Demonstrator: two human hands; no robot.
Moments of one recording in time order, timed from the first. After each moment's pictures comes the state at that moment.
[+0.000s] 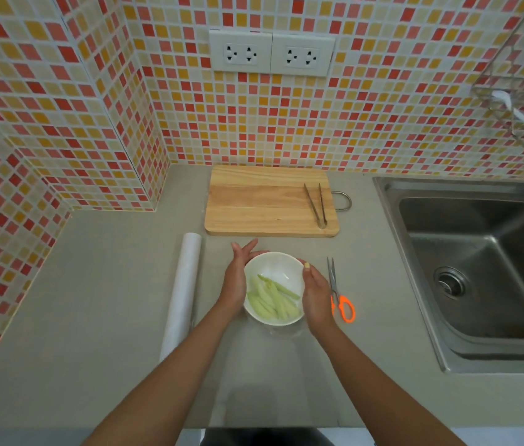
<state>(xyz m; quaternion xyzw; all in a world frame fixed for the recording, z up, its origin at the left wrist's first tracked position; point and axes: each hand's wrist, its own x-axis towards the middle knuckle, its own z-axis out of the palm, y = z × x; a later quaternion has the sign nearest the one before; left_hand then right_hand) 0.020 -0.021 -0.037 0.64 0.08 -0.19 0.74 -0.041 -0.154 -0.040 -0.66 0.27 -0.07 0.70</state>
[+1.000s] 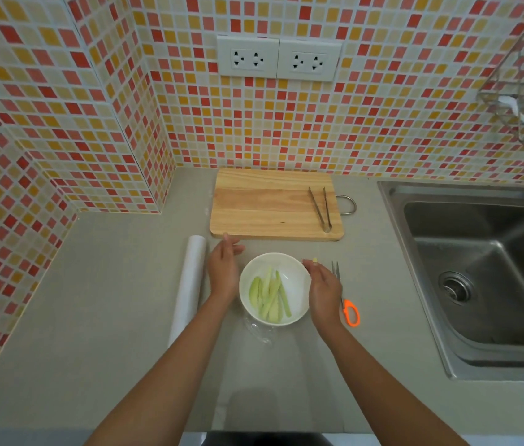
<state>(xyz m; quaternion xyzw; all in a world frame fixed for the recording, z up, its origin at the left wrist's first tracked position) 0.042 -0.003 -0.028 0.72 0.18 -0.02 0.67 -0.030 -0.155 -0.033 -0.66 0.31 -0.15 0.67</state>
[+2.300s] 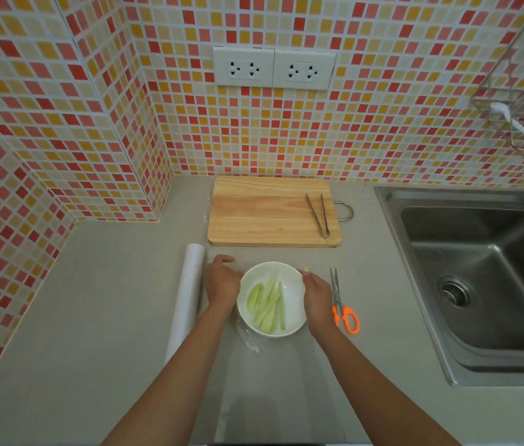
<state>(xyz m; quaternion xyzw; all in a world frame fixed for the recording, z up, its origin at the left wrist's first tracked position) 0.046 0.001 -0.037 0.82 0.21 -0.09 0.52 -0.022 -0.154 -0.042 -0.64 0.32 -0.07 0.70</state>
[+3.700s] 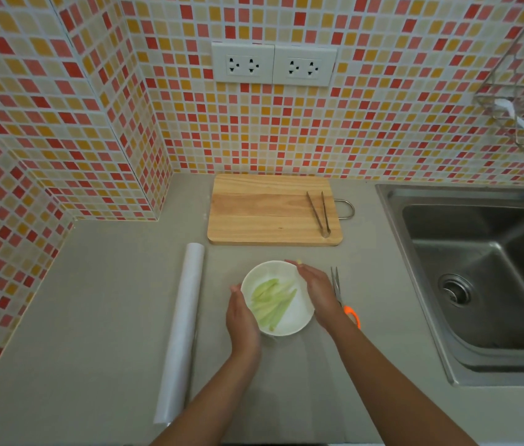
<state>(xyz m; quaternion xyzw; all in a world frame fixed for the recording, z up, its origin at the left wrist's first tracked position) -0.033 -0.032 -0.037 0.59 0.31 -0.08 0.74 -0.009 -0.172 -0.032 -0.62 0.24 0.06 0.75</state>
